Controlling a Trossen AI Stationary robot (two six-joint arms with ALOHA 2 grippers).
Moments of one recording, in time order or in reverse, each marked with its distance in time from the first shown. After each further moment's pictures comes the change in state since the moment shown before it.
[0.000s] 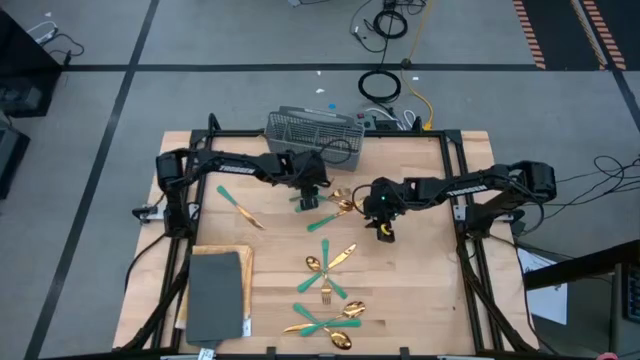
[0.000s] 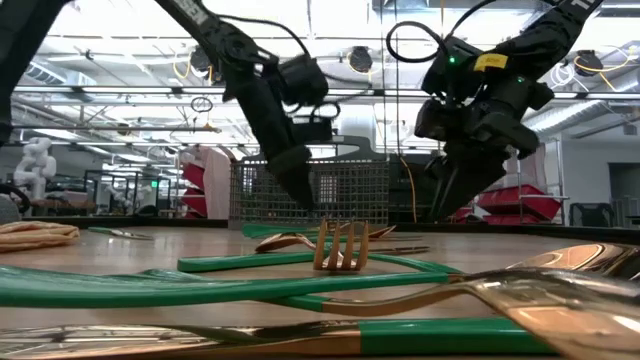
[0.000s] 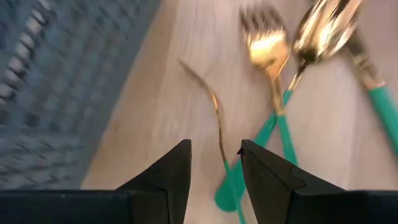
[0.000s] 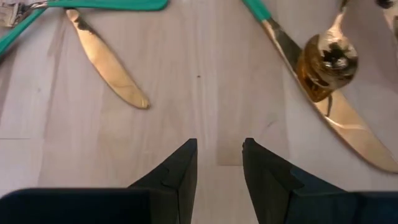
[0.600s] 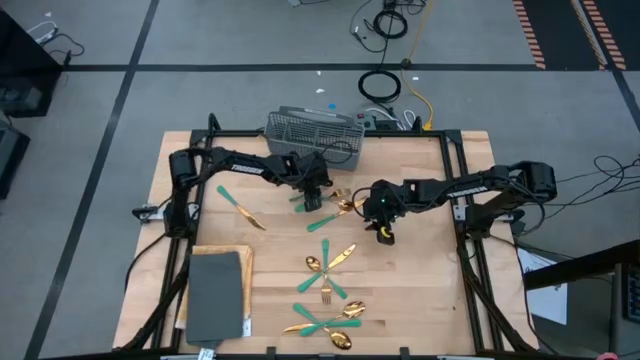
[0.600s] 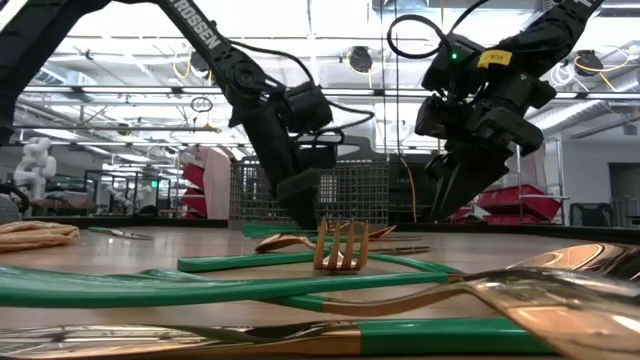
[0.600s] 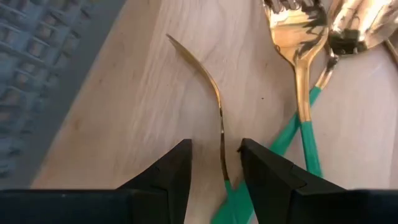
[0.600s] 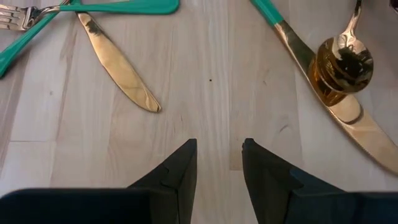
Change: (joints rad) left arm 0.031 0.105 0.000 0.084 0.070 -0.064; right arm 0.024 0.000 0.000 0.008 -0.002 0.025
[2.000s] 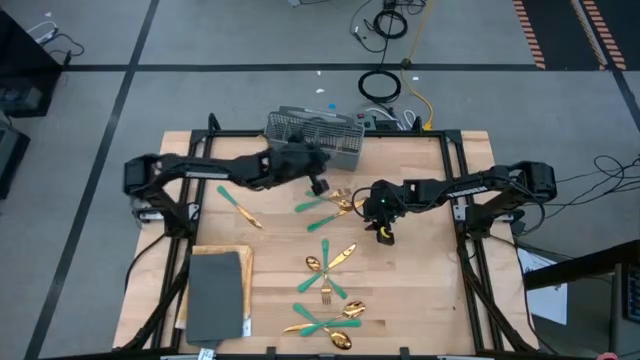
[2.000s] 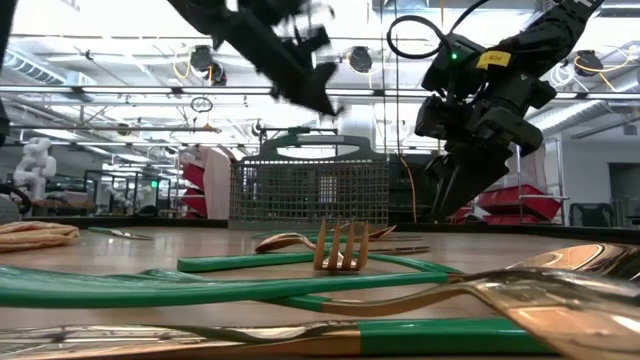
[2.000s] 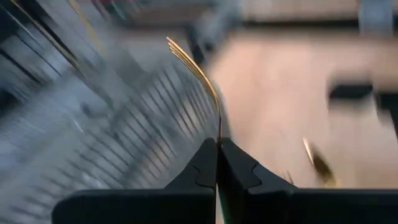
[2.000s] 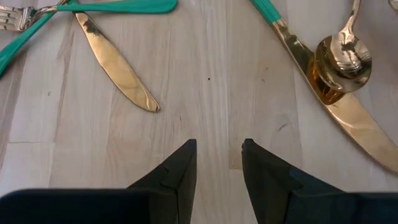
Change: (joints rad) left arm -0.129 -0.385 -0.074 0.318 -0.397 0.006; right arm 0.000 0.000 0.000 -0.002 0.006 0.012
